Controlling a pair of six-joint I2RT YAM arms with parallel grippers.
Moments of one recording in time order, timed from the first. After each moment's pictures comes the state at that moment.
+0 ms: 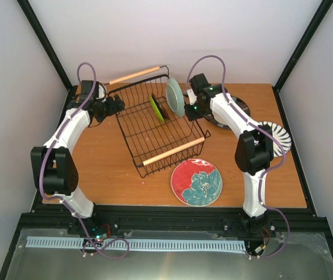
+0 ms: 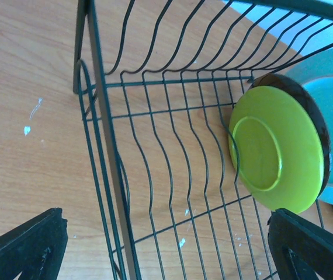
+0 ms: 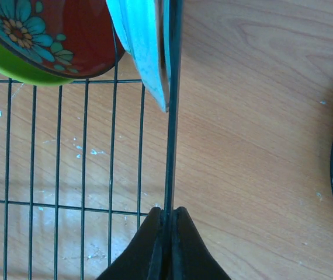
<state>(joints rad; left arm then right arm) -0.04 1.65 1.37 -0.57 0.26 -0.48 0.42 2.07 1.91 -0.99 -0.13 0.02</state>
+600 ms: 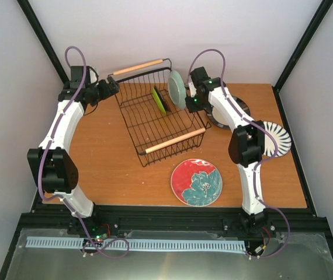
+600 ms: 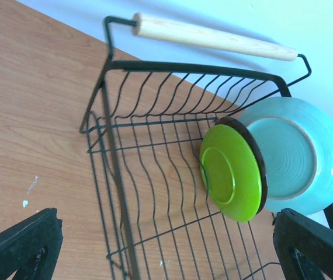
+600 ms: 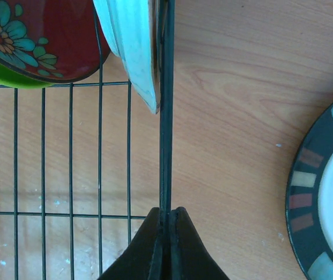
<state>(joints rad) -0.01 1.68 1.60 -0.58 0.26 -0.48 0.39 2.23 2.16 -1.04 -0.06 0.02</state>
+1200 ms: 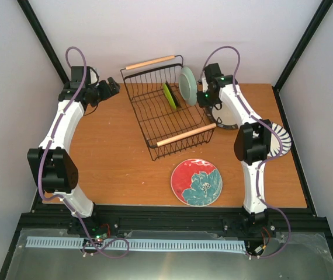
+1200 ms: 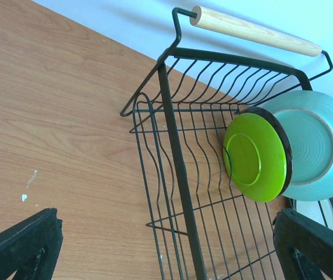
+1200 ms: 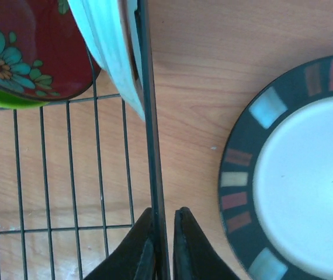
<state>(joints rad) -0.01 1.68 1.60 -0.60 0.26 -0.48 0.29 2.24 2.17 -1.02 -0.07 0.04</state>
